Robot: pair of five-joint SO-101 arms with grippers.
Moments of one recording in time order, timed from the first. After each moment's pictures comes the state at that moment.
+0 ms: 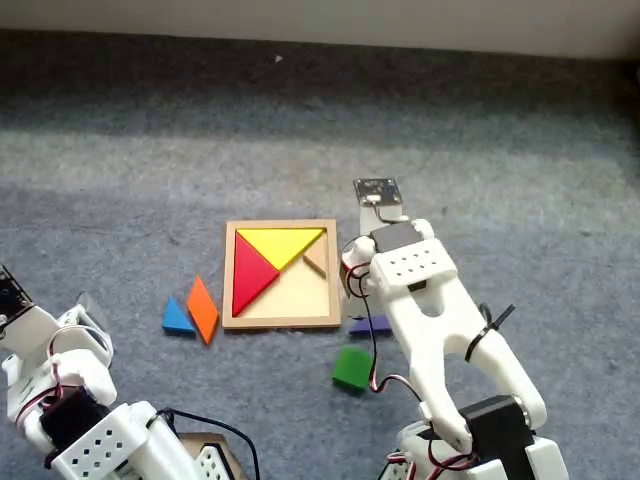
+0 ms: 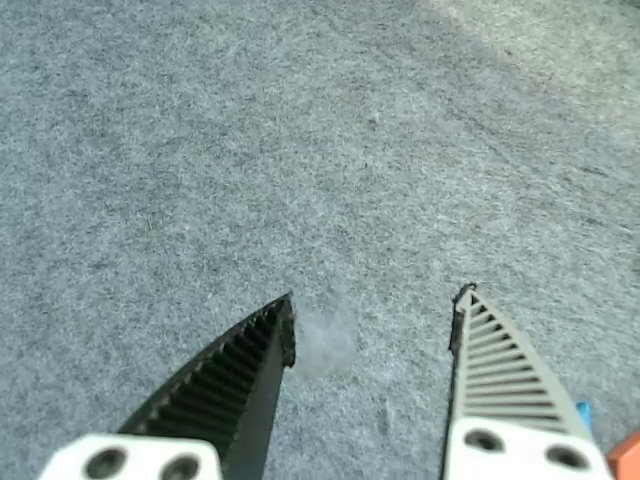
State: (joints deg) left arm -49.3 -89.0 80.9 59.6 5.5; right arm -26.7 -13.1 34.6 73.5 -11.5
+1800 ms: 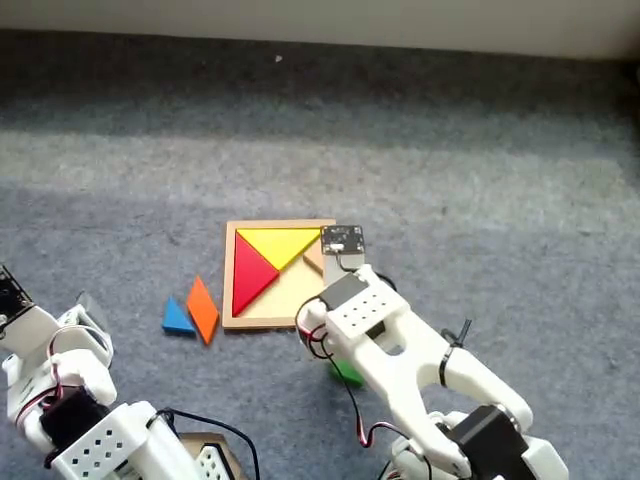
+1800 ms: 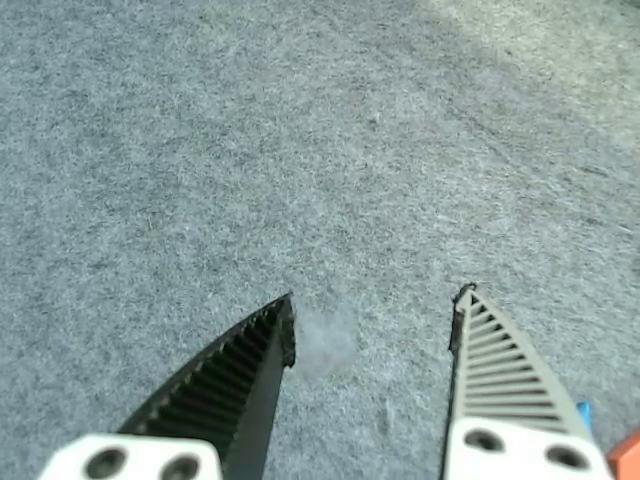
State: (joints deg) left arm -49.3 -89.0 80.9 59.6 5.5; right arm -43.5 -14.6 48.0 63.3 -31.3
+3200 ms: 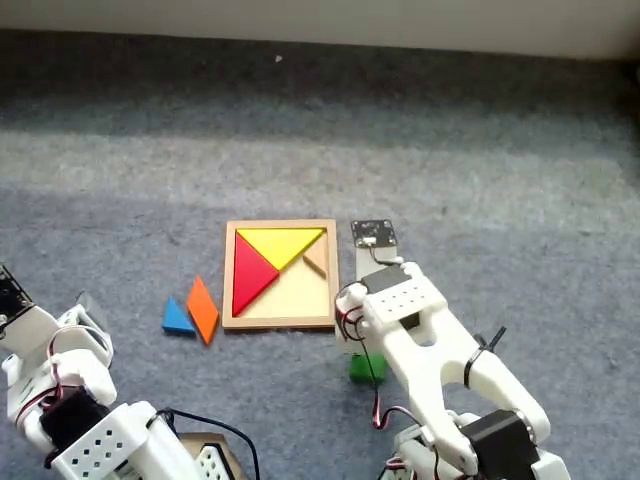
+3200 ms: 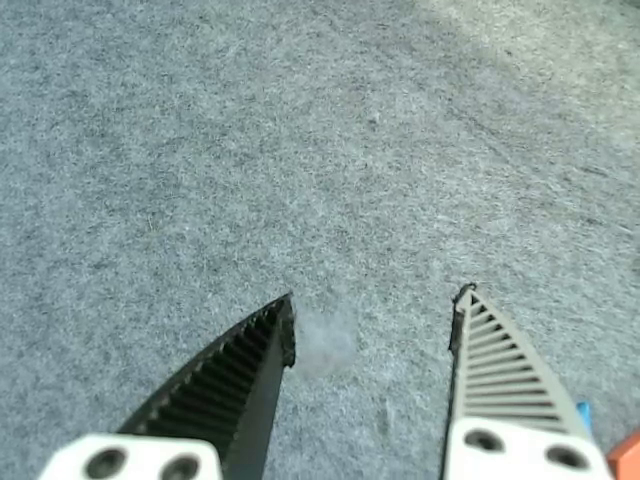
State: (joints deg) left arm -49.3 -89.0 80.9 59.6 5.5; right arm -31.2 -15.0 52.4 62.6 -16.7
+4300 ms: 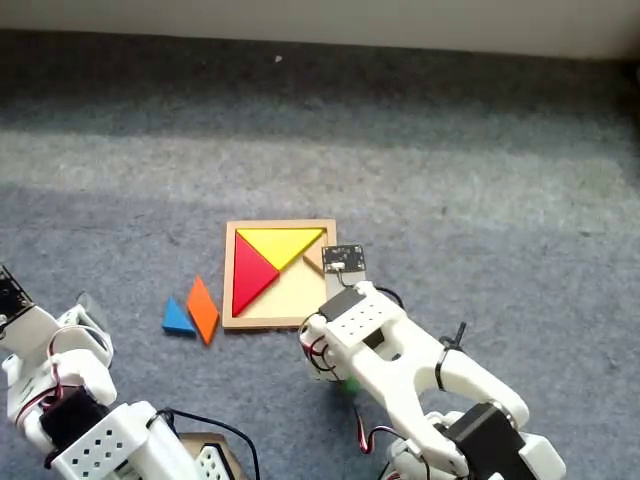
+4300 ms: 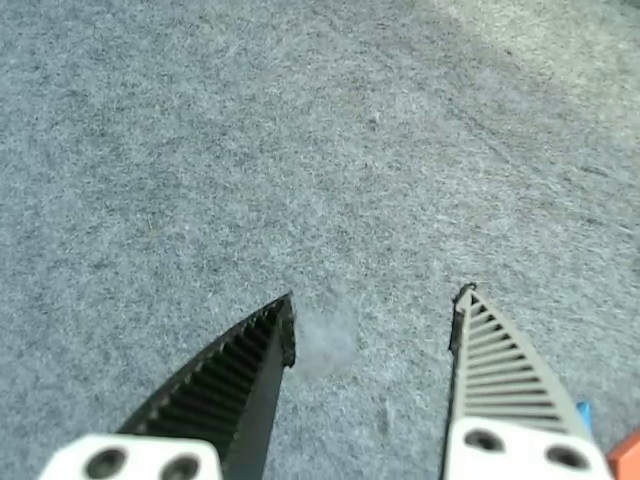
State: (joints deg) left arm -49.3 -89.0 80.9 59.6 5.5; right arm -44.7 -13.7 53.3 62.6 -30.9
